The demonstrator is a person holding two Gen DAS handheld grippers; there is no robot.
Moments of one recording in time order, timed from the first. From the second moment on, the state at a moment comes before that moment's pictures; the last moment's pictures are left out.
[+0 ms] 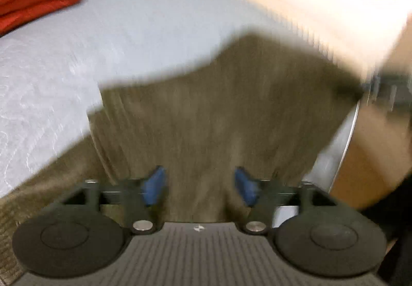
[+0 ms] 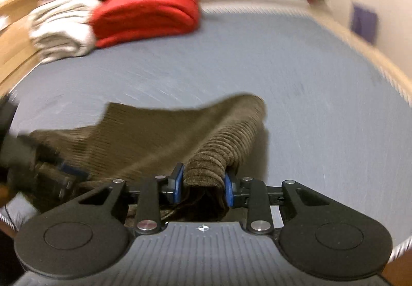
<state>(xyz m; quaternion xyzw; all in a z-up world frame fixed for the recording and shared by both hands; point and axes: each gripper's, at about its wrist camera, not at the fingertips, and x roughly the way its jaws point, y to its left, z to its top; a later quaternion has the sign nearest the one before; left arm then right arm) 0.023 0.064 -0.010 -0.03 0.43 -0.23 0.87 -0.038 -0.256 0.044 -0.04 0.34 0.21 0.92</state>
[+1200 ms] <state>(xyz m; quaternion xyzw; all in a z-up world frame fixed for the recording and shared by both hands) -0.001 0.211 0.010 -0.12 0.43 -0.10 0.89 -0.036 -0.081 0.072 -0.03 0.24 0.50 0.83</state>
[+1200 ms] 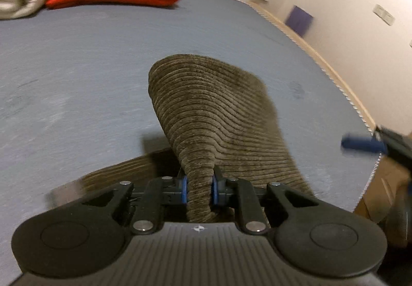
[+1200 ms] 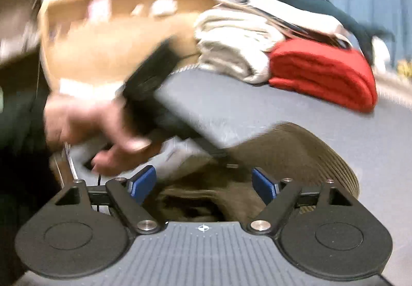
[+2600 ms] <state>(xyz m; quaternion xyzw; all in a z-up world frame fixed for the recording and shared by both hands) 0.080 0.150 0.009 -0.16 0.43 -0.11 0.88 0.096 -0.152 0.017 0.10 0.39 0.32 0.86</state>
